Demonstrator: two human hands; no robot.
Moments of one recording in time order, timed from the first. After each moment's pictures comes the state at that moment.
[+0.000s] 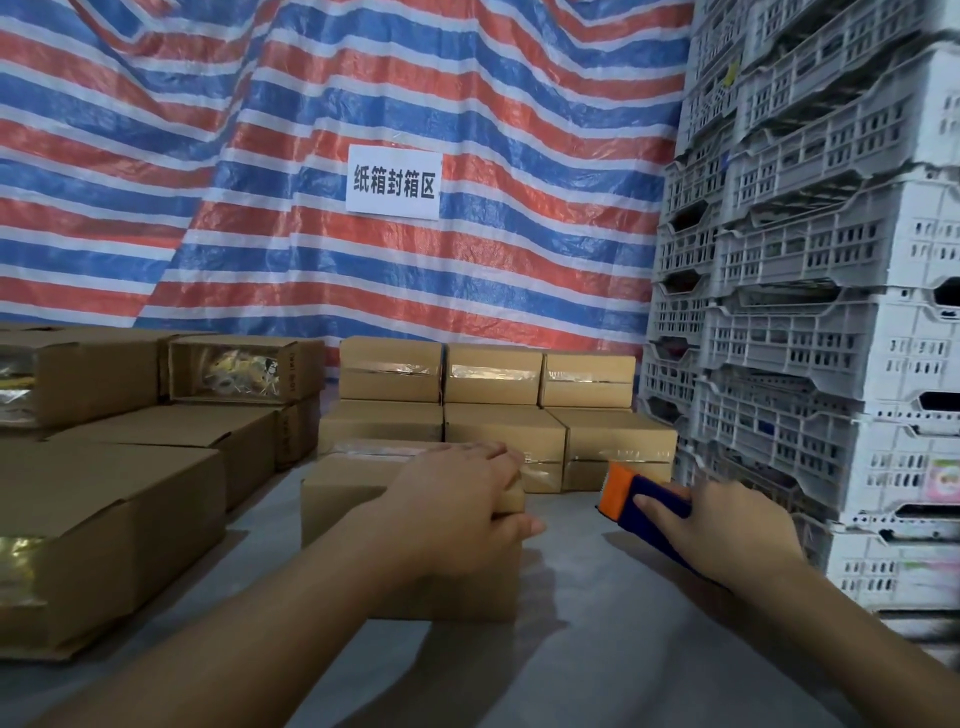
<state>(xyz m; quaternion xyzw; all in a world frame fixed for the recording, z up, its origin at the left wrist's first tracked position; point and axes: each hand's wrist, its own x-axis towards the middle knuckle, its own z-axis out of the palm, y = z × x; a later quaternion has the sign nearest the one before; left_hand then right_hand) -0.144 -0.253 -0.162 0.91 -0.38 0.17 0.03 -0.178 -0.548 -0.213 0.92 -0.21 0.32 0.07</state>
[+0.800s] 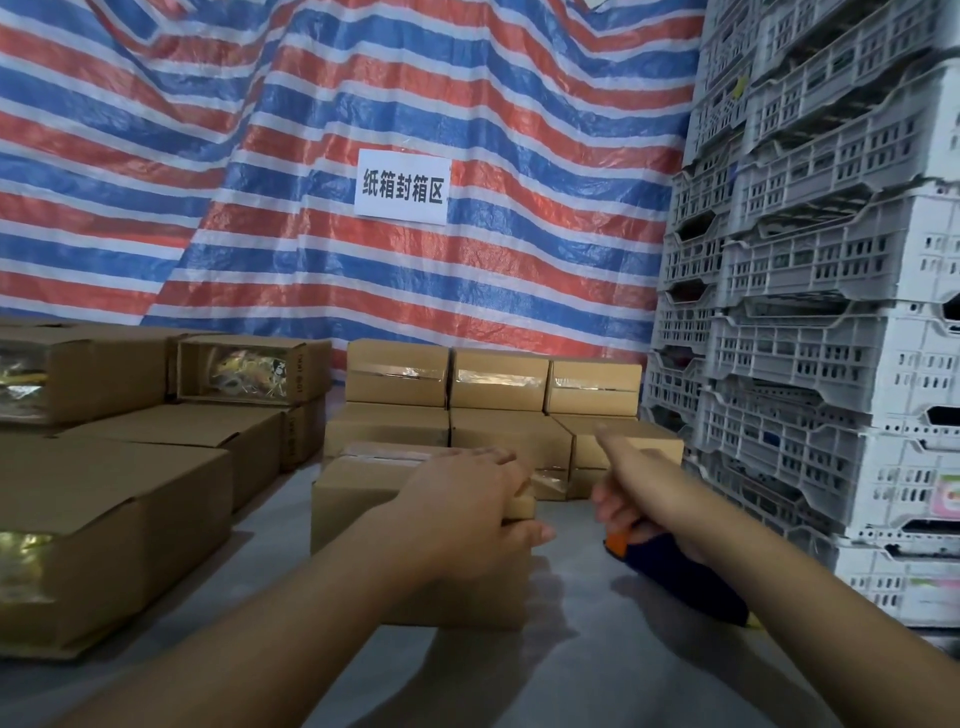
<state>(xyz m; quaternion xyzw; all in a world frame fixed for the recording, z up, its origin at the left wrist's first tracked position) -0.140 -0.254 -0.164 0.90 -0.39 0.18 0.03 -0.169 -0.467 -0.161 0.87 -0.14 0.18 -0.44</state>
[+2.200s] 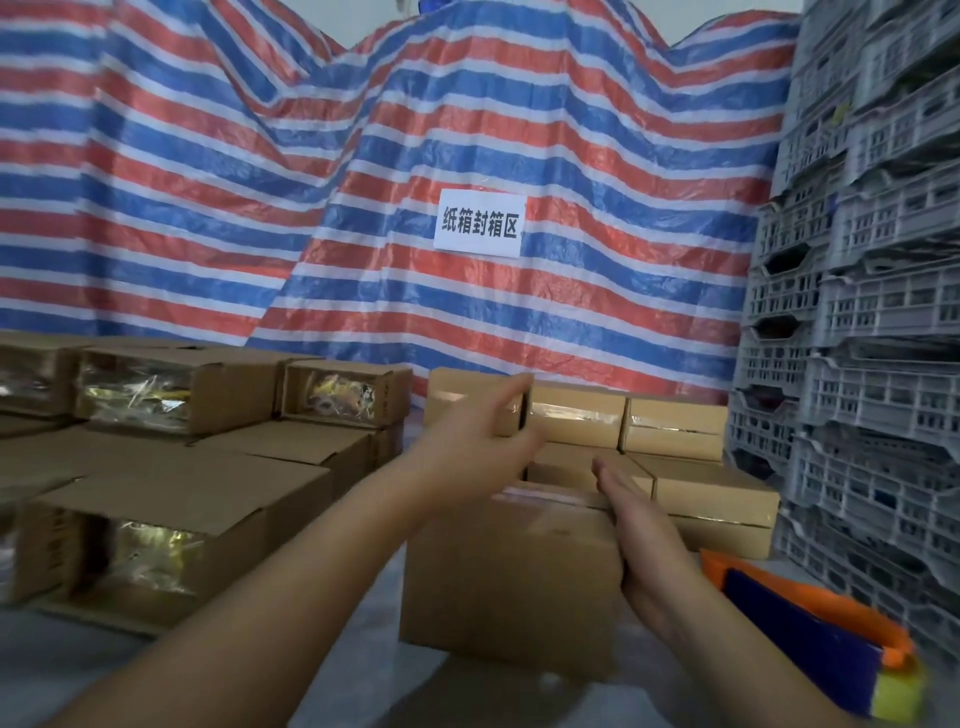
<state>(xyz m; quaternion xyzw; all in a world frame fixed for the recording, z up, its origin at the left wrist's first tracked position) -0.131 -0.183 -0.119 0.80 -0.35 0.18 0.45 -0.142 -0.374 -0.183 0.66 0.01 0.16 -0.74</state>
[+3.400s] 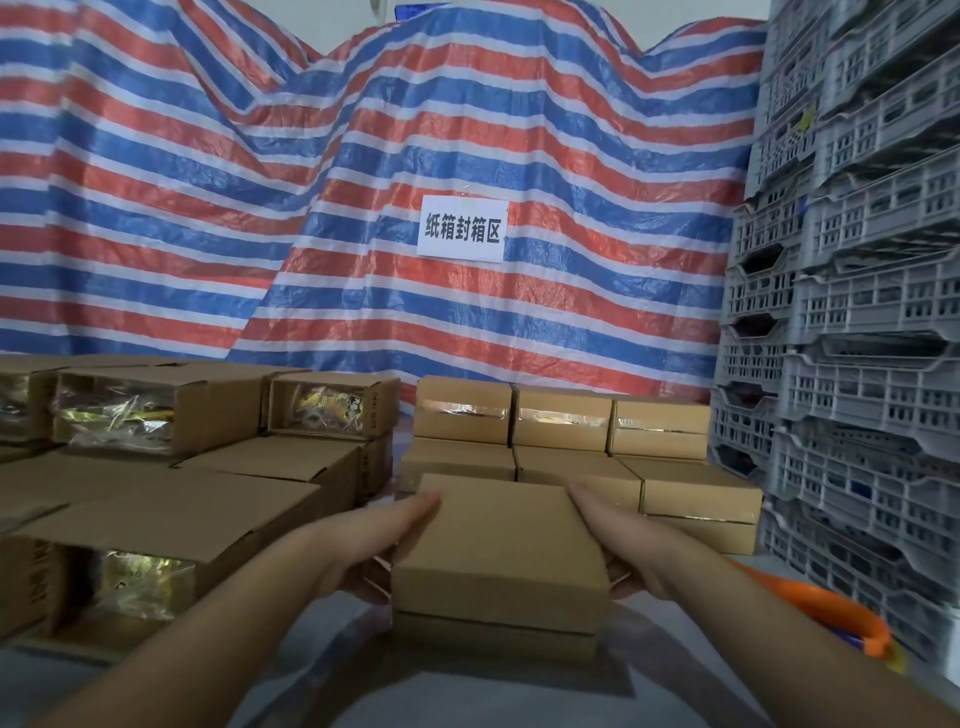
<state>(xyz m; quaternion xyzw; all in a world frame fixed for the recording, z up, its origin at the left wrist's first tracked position) -0.084 -0.121 -0.174 0.83 -0.04 -0.14 0.54 -0.128 -0.389 -0.161 0.85 -0.15 0.00 -0.50</state>
